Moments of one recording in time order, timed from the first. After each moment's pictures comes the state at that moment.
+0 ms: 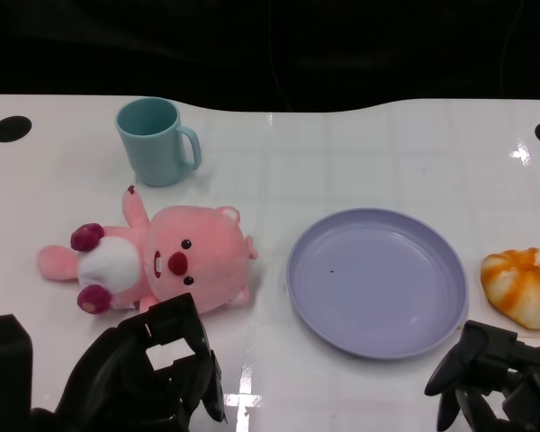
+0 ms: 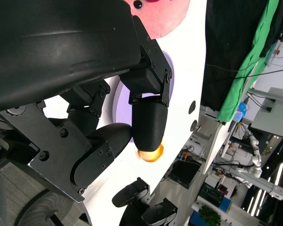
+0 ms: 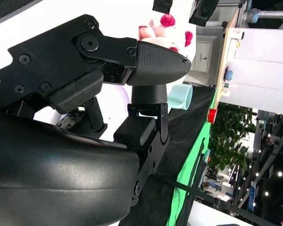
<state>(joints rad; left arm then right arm) 0.18 0.12 0.02 -0.22 -0.52 0.37 -0.43 0.34 -0.11 0.04 -0.10 0.11 -0.41 0.29</state>
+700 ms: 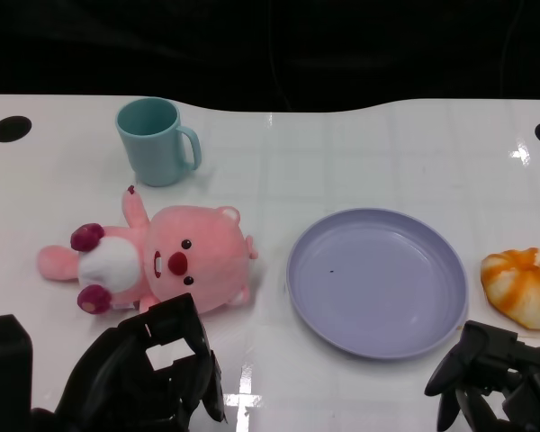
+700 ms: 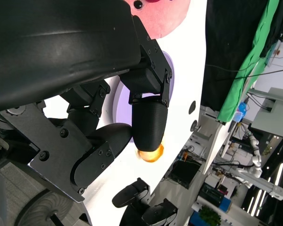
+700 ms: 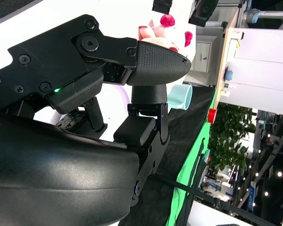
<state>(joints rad) 0.18 0.12 0.02 -0.22 -0.52 0.37 -0.43 0.34 -0.11 0.04 -0.11 0.11 -0.41 0.29</state>
